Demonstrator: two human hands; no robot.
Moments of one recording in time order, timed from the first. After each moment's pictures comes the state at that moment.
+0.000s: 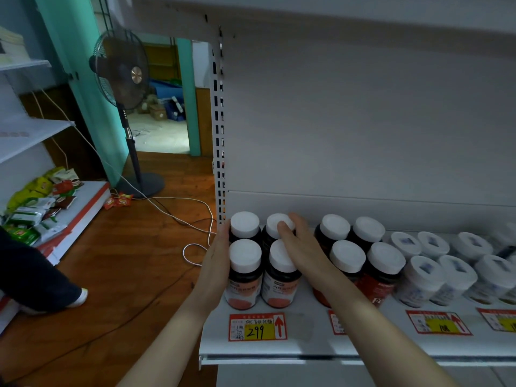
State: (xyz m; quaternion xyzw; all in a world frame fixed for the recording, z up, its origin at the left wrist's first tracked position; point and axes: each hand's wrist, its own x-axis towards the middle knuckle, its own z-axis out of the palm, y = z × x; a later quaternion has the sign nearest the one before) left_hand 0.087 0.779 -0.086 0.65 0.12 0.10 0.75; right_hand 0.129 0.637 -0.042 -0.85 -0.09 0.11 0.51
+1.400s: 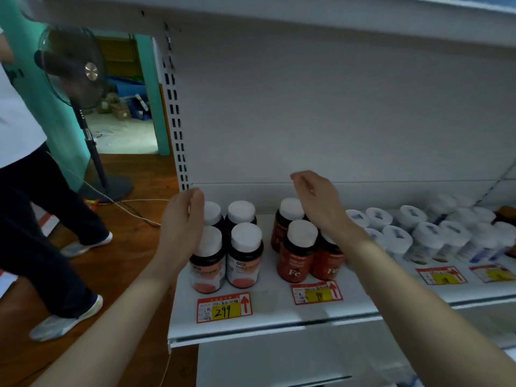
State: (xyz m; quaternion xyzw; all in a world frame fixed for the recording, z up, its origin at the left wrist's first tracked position) left_hand 0.078 0.770 -0.029 0.83 0.06 0.26 0.48; right_hand 0.138 0.567 0.012 -0.88 -0.14 -0.14 0.42
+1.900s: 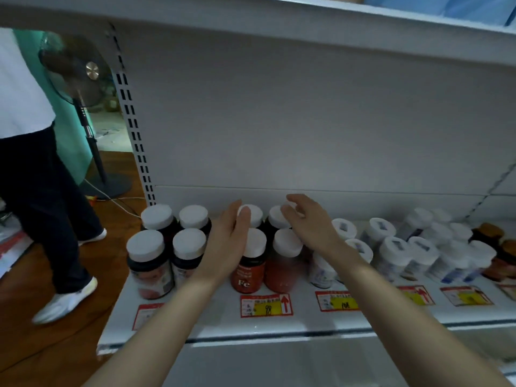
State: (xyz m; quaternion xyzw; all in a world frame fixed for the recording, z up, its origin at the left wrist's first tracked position) left_hand 0.098 0.625 -0.032 0.80 0.03 0.13 0.59; right_hand 0.167 0.479 -0.016 -0.91 -0.13 -0.04 0.39
